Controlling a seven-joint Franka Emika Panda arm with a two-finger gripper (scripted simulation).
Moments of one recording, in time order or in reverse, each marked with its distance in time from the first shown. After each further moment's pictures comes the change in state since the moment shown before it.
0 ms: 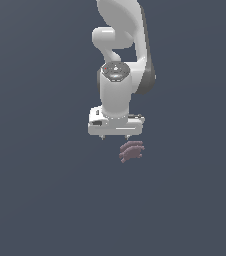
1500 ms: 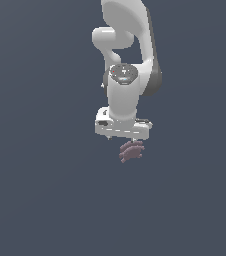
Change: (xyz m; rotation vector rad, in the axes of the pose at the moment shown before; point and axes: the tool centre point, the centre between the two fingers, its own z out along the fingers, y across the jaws) arm 0.008 -0.025 0.003 0.021 0.002 0.178
